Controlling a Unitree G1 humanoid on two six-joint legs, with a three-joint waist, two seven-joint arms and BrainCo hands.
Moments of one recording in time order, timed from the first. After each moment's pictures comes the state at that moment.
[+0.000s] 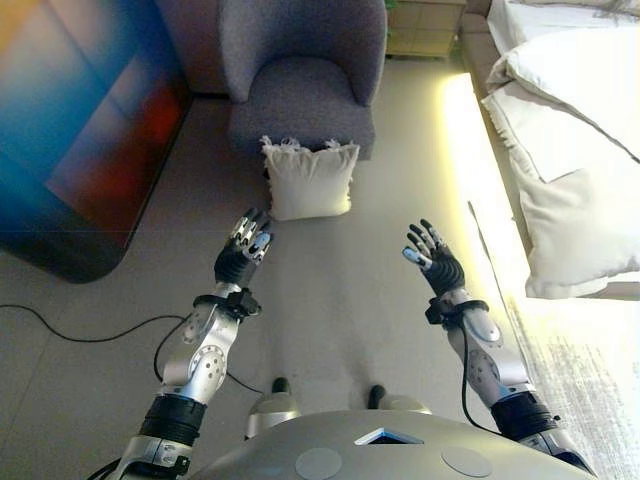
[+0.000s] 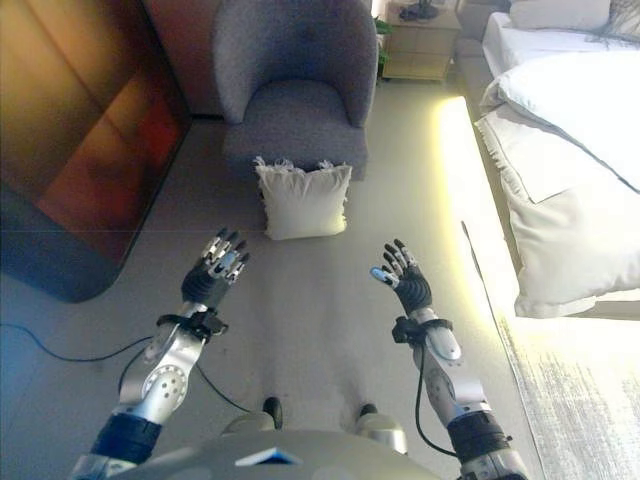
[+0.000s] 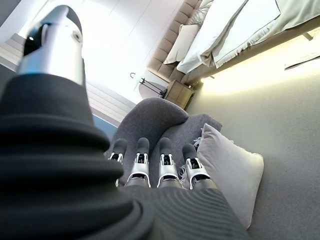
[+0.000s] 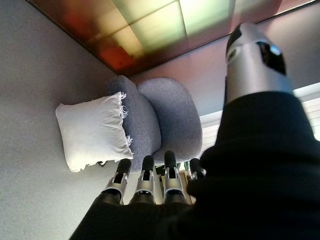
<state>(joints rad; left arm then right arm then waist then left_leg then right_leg) 0.12 0.33 -0.19 0.06 -0.80 -0.07 -0.05 0.10 -0.33 0.24 0.15 0.61 -0.09 0.01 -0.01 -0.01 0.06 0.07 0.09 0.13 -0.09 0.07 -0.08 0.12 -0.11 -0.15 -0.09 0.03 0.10</state>
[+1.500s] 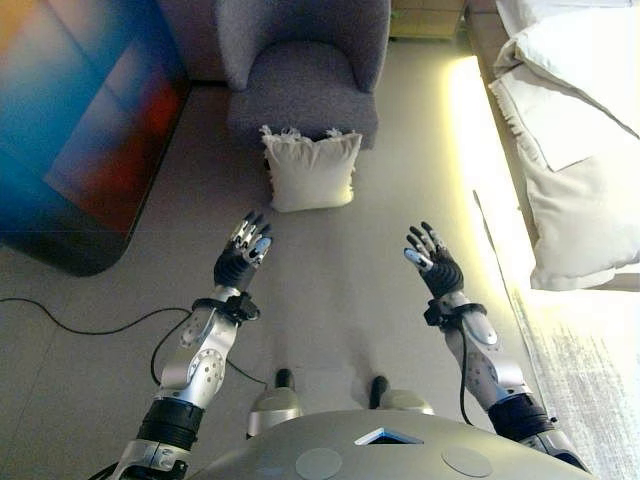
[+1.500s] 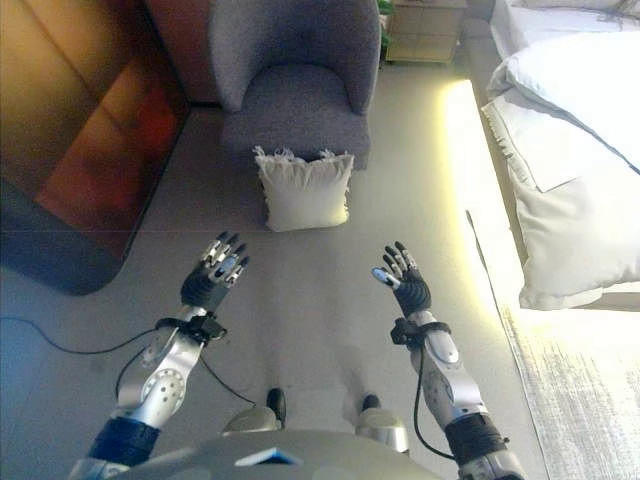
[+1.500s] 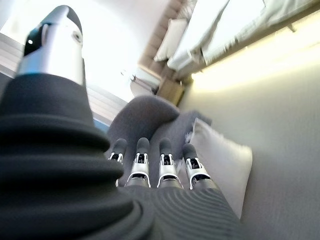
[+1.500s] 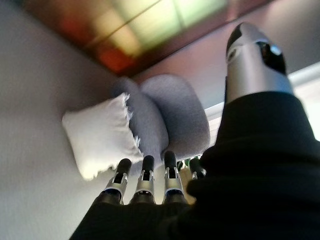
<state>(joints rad) 0.13 0.32 -0.20 0.06 -0.85 -0.07 -0.12 0.11 -0.29 0.25 0.17 0.75 -0.12 0.04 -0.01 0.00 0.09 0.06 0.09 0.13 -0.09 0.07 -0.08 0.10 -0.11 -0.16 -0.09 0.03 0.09</state>
